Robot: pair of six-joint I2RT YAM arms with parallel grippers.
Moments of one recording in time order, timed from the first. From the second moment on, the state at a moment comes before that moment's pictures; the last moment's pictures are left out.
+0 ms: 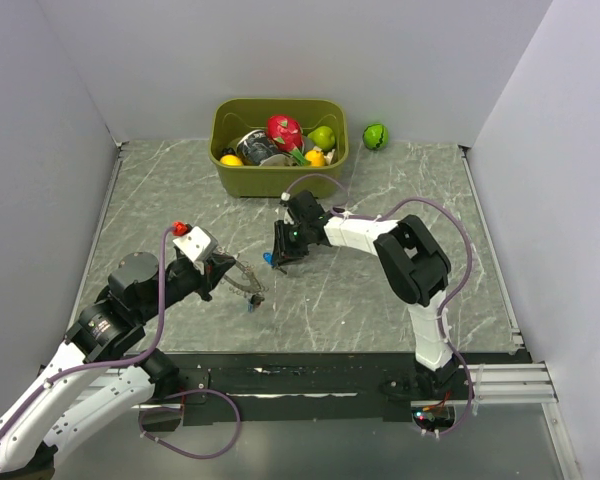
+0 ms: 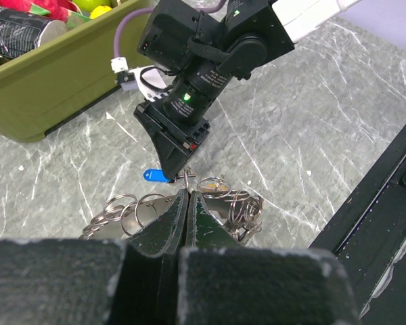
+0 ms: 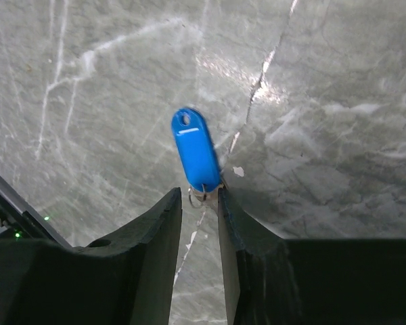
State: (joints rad) left arm -0.69 0.55 0.80 -0.44 0.11 0.01; right arm 0.67 2.07 1.39 -0.27 -0.35 0.56
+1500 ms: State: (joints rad) left arm -0.69 0.55 0.80 -0.44 0.11 0.01; right arm 0.72 1.94 1.22 -0.34 -0.24 0.52
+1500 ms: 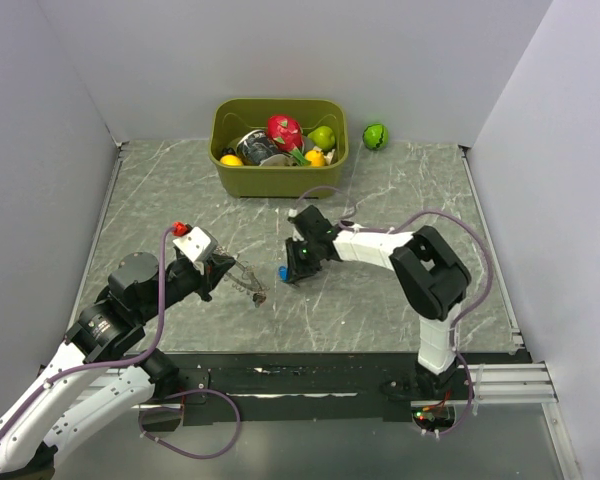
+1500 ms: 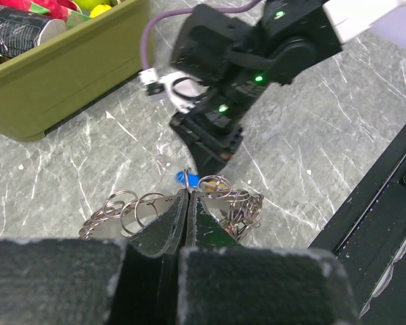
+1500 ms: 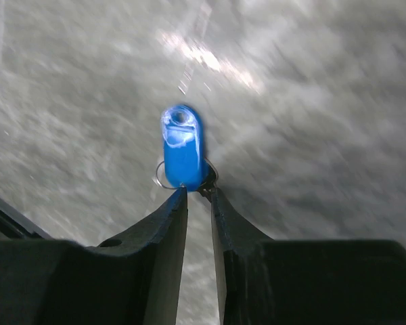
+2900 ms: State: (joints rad) left arm -0.69 0.55 0.80 -0.44 0.11 0.01; right arm 0.90 1.69 1.09 -0.57 0.17 0.27
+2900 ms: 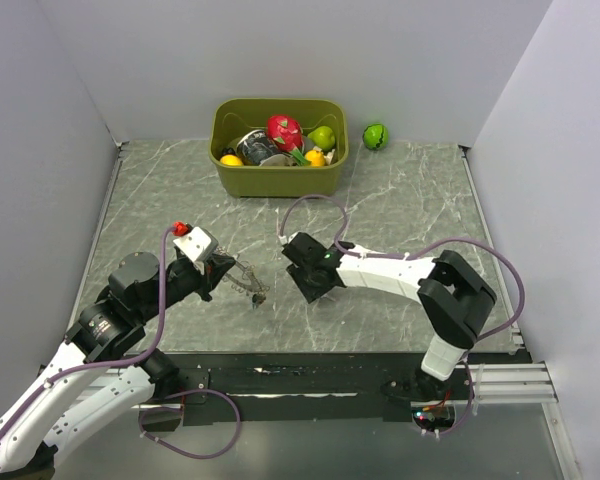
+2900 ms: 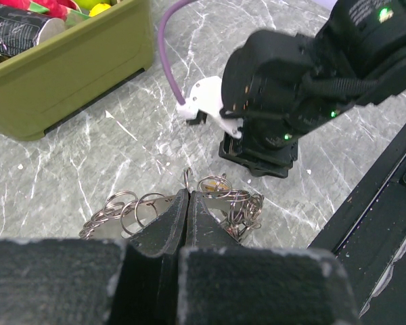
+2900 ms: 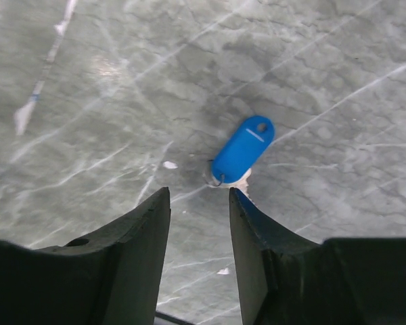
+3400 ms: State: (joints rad) left arm -0.69 0.55 0.80 -0.44 0.11 0.01; right arm 0.94 1.73 1.09 -0.59 0.27 0.25
